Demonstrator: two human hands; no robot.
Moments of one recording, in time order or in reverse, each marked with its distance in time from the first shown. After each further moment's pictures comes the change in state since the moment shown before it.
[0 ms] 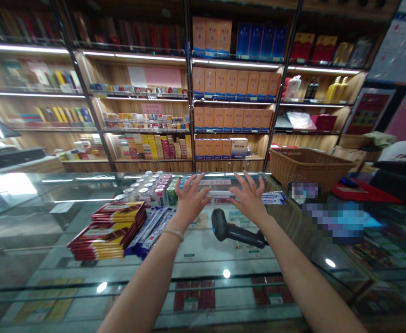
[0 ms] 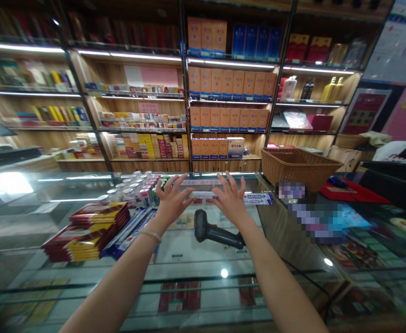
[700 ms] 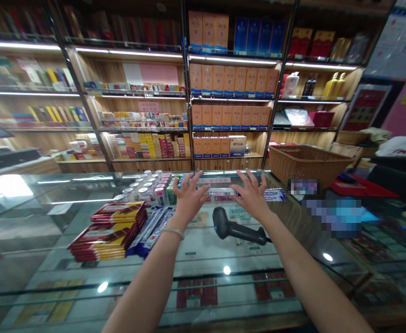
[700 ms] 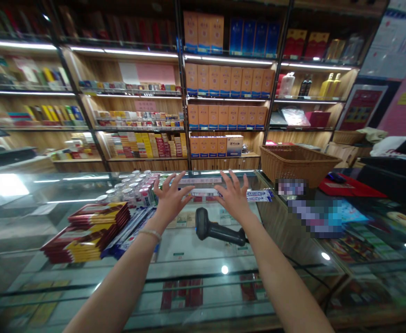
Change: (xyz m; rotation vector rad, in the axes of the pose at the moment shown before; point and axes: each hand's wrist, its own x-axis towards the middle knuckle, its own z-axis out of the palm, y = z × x) left_hand 0.002 -0.004 -0.005 0.018 -0.026 -0.024; right_hand -0.004 0.010 0.007 -0.046 -0.025 0.020
